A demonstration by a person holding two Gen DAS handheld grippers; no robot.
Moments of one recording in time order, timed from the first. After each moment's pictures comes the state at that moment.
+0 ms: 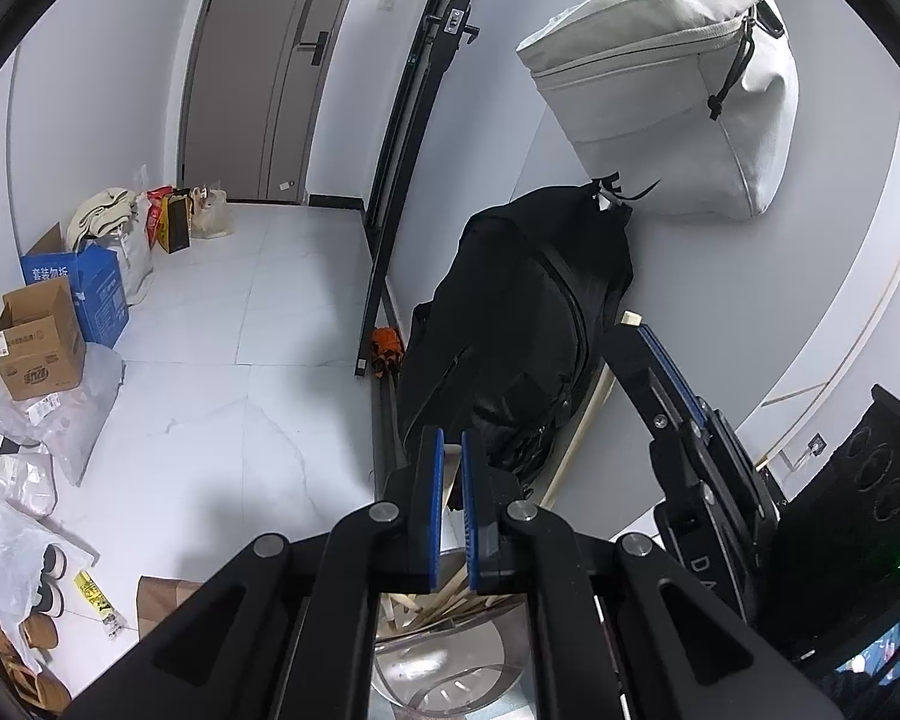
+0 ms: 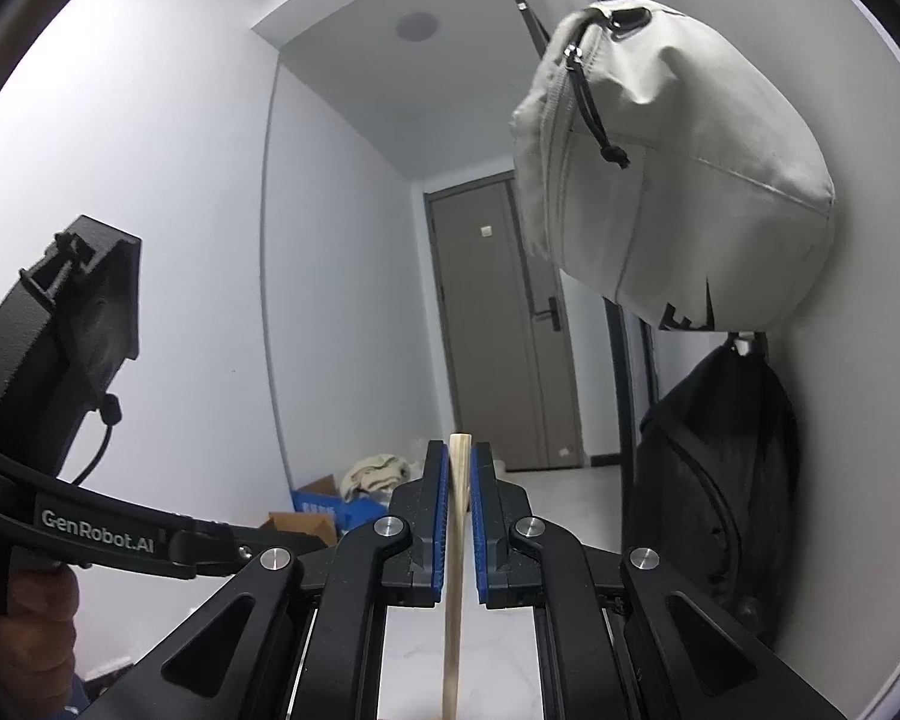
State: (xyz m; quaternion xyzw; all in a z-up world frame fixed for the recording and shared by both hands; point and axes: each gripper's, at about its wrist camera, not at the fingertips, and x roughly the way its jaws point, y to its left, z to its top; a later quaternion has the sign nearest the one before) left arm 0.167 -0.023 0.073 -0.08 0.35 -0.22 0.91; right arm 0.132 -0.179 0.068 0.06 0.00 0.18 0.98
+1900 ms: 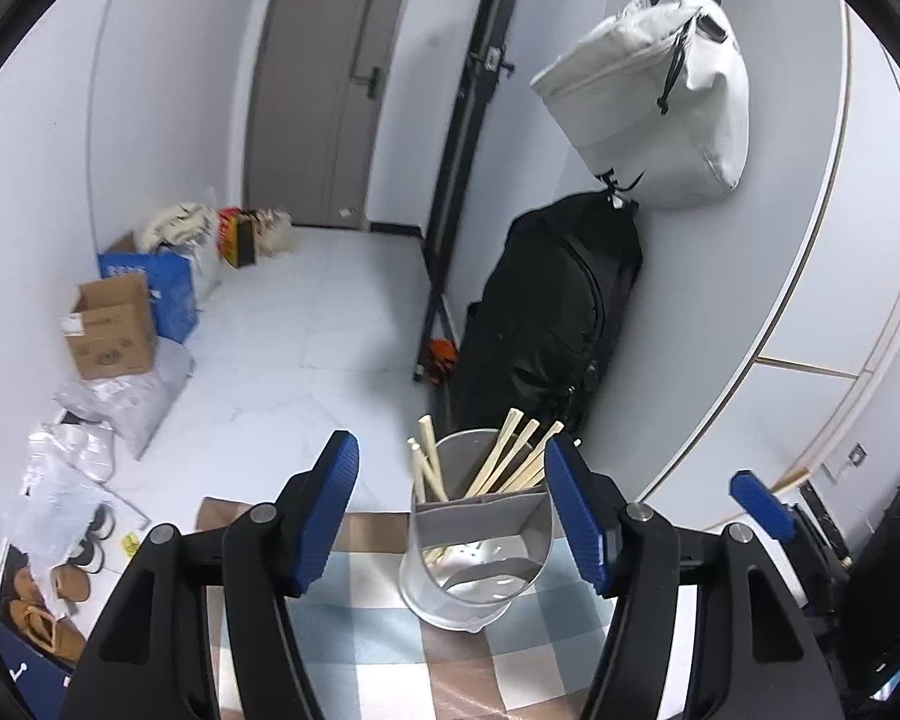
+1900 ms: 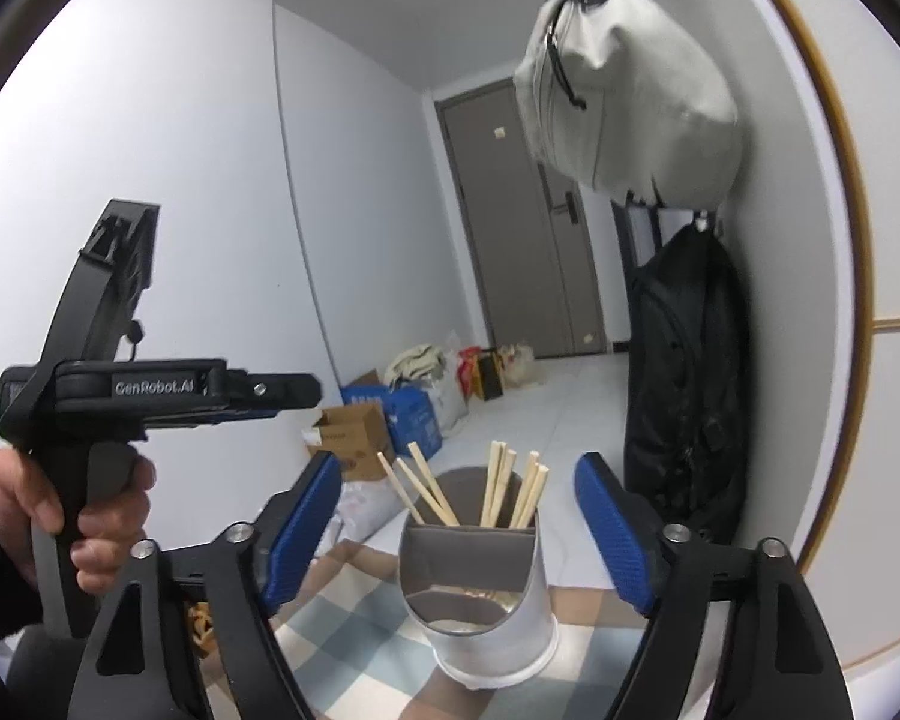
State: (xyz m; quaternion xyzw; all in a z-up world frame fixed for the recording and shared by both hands) left arm 0.063 -0.013 0.064 -0.07 0.31 -0.14 0.94; right arm 0.006 -0.217 0.038 0.08 0.13 0.21 0.97
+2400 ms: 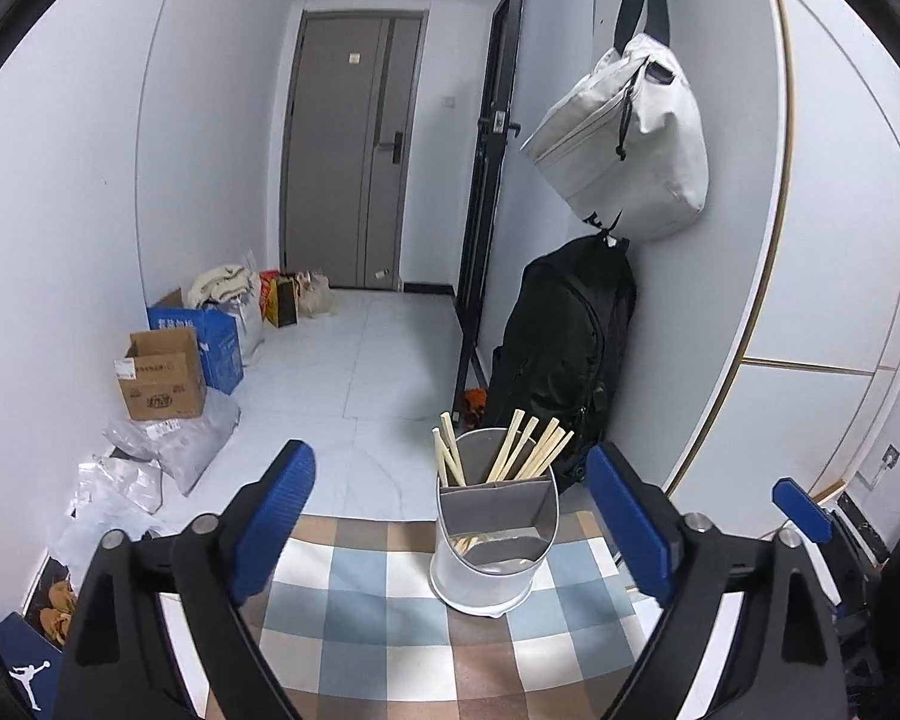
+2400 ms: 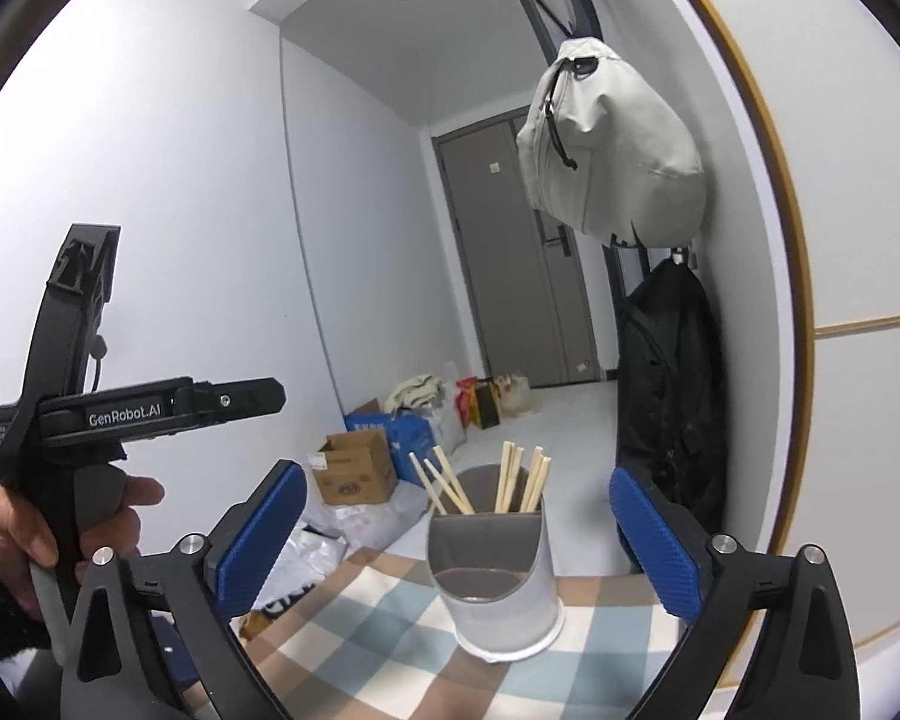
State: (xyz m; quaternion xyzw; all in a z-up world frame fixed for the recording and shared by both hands) left arm -0.007 -0.008 0.073 -0.05 0.23 -0.10 0.97; right arm -0.058 -0.226 0.042 0.09 0.09 0.20 0.97
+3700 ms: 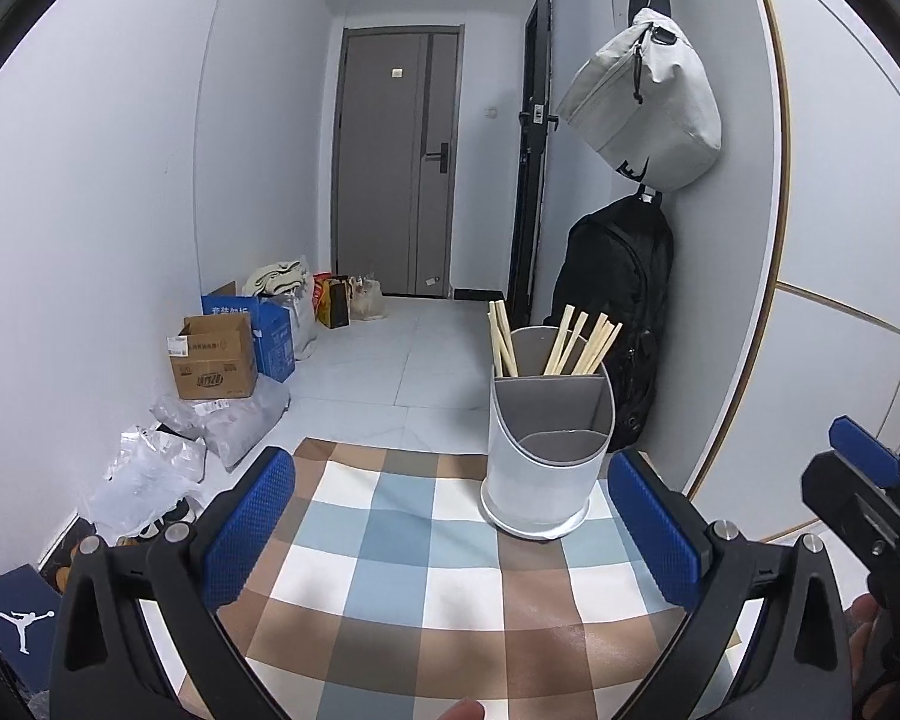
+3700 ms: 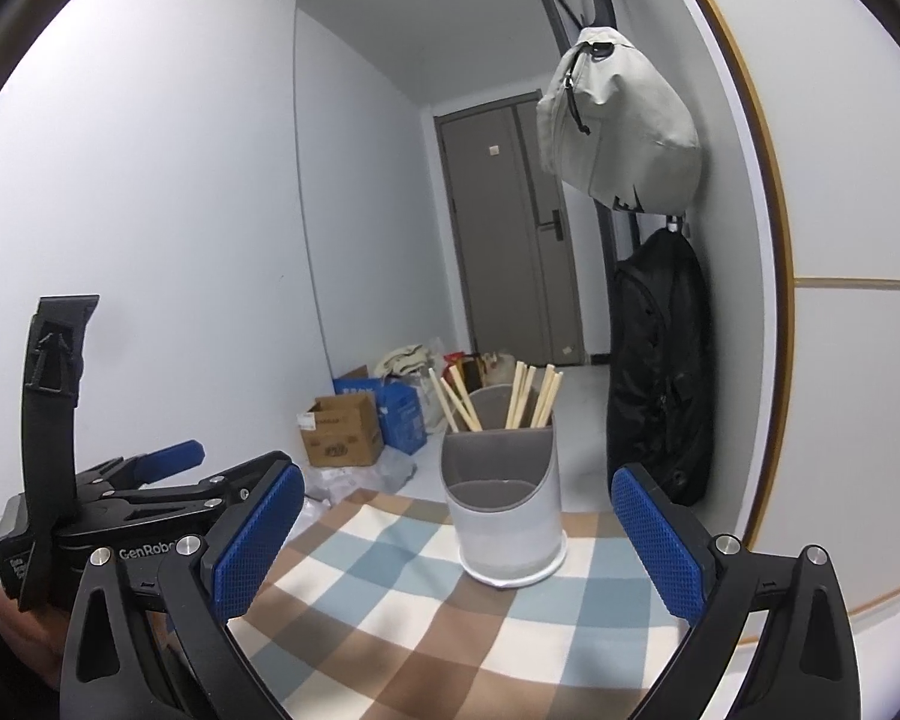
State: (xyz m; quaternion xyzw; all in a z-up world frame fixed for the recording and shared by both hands) left arm -0.067 -0.004 -0.010 -0.03 0.20 -0.04 0.98; right arm -0.099 -0.199 -0.004 0.05 0.11 0.18 0.97
